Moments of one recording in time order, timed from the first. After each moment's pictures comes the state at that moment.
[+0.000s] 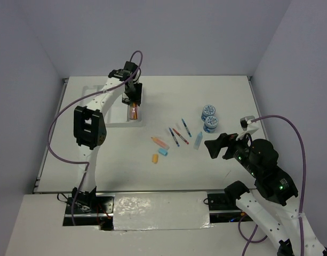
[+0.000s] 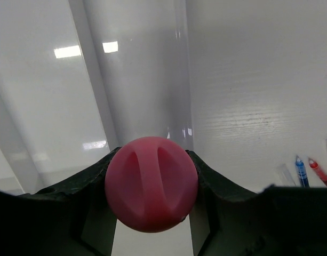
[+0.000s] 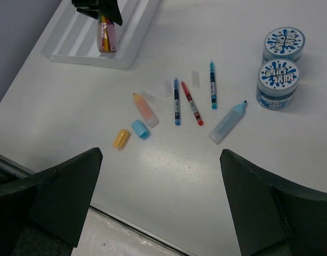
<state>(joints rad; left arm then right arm) -0.30 2.24 2.12 -0.99 -0.03 -0.26 0.48 0.40 0.86 -0.73 0.03 0.36</state>
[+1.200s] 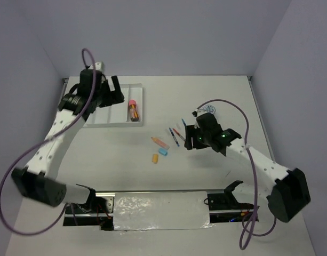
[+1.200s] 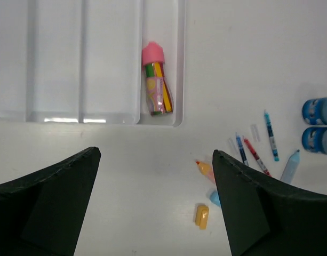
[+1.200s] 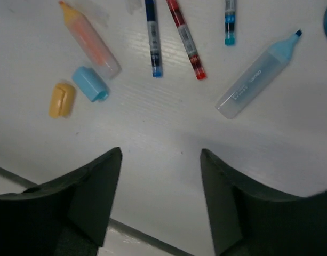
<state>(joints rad) -0.26 1.48 1.56 -0.77 -0.11 -0.42 0.54 1.05 0.78 -0.52 -0.03 0.37</state>
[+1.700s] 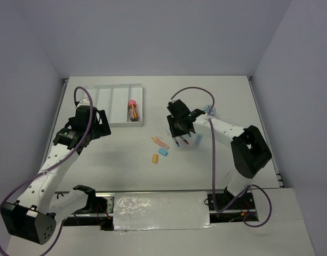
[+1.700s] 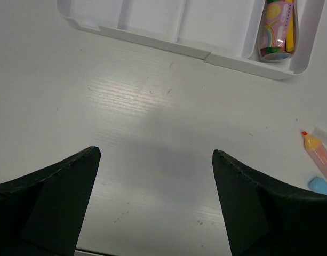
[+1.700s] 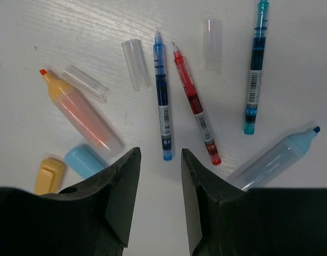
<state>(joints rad) -0.24 0.99 0.96 -0.75 -0.34 -0.43 0.65 1.66 1.16 -0.52 0.15 0.34</state>
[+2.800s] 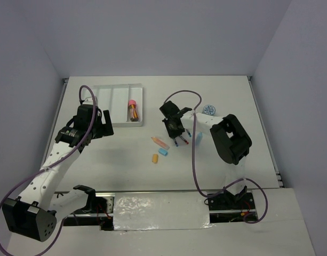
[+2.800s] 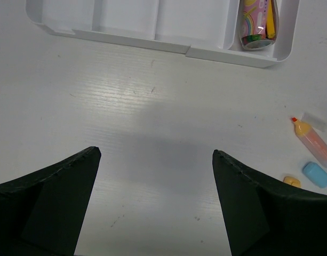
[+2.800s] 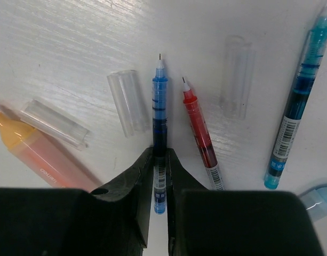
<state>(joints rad) -0.24 1.02 0.96 -0.72 -0.26 -0.37 0.66 1.95 1.31 -0.52 0.15 0.28</state>
